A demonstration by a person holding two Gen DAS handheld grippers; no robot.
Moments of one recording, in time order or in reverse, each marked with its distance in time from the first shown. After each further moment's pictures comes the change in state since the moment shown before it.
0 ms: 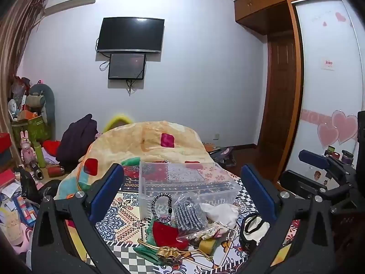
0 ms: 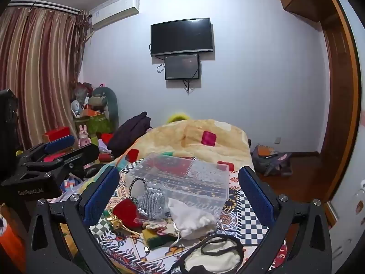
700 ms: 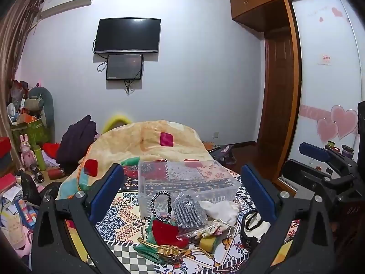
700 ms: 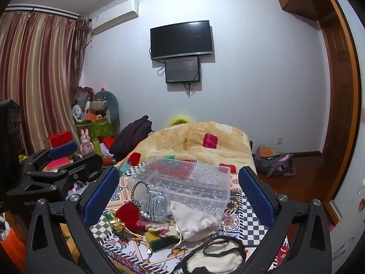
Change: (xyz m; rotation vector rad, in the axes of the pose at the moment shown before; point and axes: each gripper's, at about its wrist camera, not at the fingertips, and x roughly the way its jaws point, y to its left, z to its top) left arm 0.000 -0.005 -0.004 0.030 0.008 -0.004; right arm -0.005 -0.001 0.000 0.016 -0.022 0.009
